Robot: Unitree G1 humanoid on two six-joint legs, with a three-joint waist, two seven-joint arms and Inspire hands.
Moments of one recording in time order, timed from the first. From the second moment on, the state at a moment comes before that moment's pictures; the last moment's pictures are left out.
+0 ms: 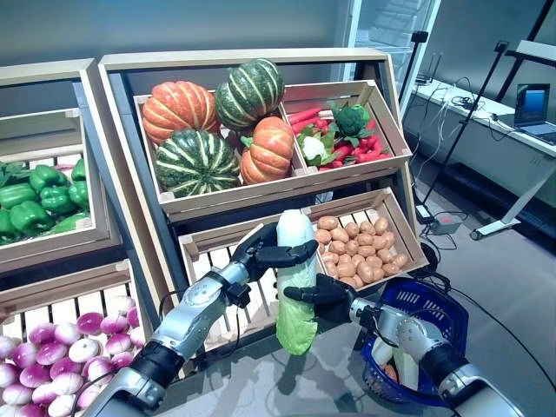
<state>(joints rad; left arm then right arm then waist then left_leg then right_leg) -0.27 0.52 -0.44 0.21 -0.76 -0.02 -0.24 -0.34 -0.34 0.49 0.55 1.10 0.38 0.48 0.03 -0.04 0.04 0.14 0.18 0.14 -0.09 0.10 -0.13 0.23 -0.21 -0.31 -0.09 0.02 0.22</state>
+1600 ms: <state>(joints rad) -0.22 0.49 -0.17 0.30 -0.75 -0.05 -0.20 -0.22 -0.45 0.16 0.91 1.06 0.30 0.37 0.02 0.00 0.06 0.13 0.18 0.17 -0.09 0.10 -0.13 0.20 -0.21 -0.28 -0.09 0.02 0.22</state>
